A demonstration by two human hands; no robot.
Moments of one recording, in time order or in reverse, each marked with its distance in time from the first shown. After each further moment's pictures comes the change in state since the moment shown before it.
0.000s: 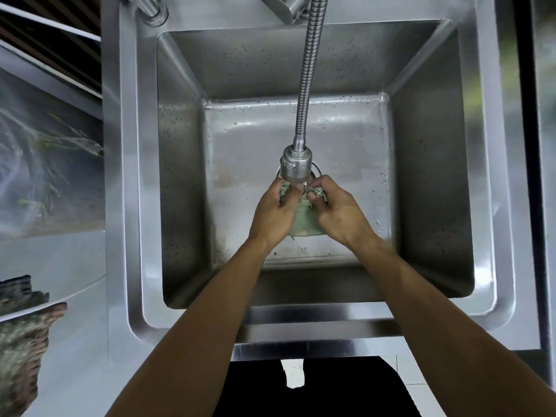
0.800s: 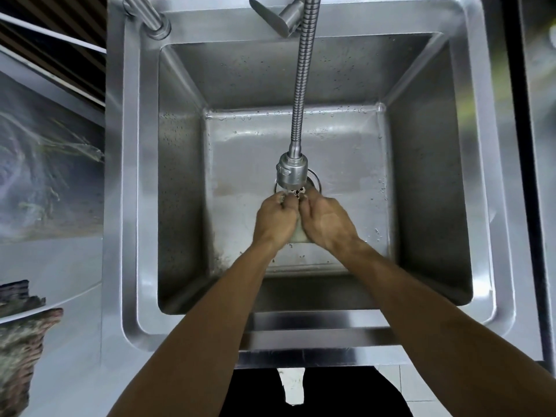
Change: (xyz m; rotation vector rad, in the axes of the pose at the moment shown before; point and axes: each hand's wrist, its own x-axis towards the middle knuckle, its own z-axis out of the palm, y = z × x) left_hand 0.009 -0.001 0.005 0.072 0.115 -0.166; right_hand 0.005 -0.010 0.023 -0.329 -0.020 -0.051
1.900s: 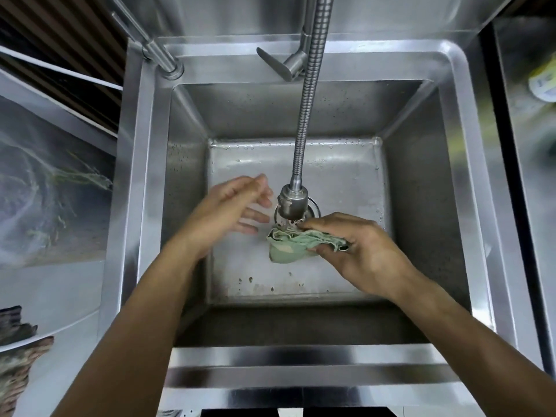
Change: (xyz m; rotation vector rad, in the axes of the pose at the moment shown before) left_hand -0.025 0.080 -0.112 -0.071 -0.310 0.176; right_hand -0.041 0.003 -0.083 0.243 0.036 -0.421
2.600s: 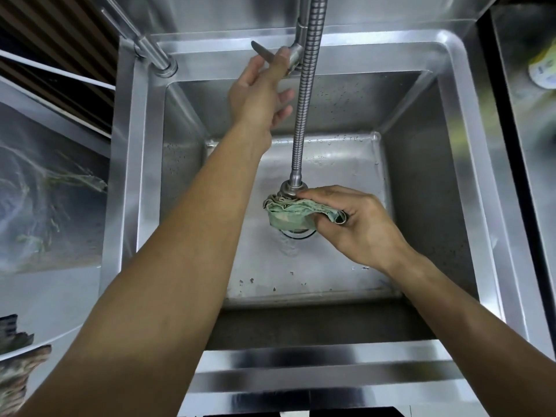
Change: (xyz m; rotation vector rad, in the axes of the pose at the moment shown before) left_hand 0.124 0.088 0.029 -0.518 0.395 0.158; right_hand 0.027 0.000 0.001 0.087 0.107 -0.018
